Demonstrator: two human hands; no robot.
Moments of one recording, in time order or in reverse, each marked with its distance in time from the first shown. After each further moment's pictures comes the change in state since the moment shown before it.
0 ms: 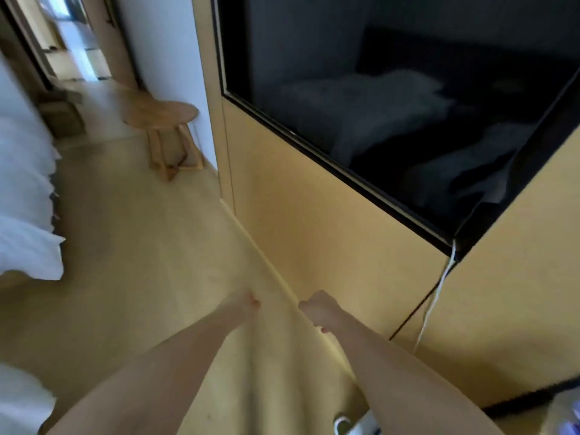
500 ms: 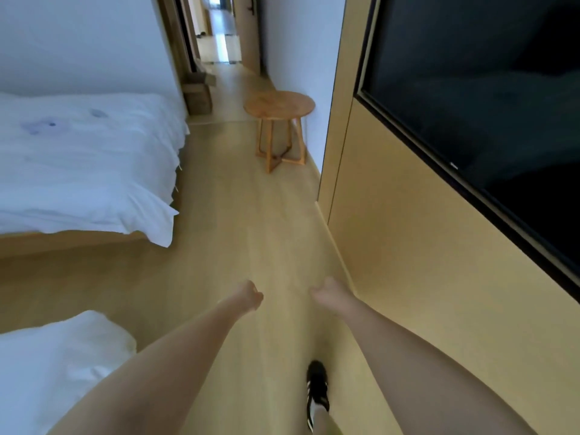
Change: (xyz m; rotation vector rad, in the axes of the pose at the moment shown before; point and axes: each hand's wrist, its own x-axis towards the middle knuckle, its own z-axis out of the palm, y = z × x) left_hand 0.121 -0.188 -0.156 -0.221 0.126 -0.463; right_hand 0.183 -0.259 0.084 -0.170 -0.188 -0.217
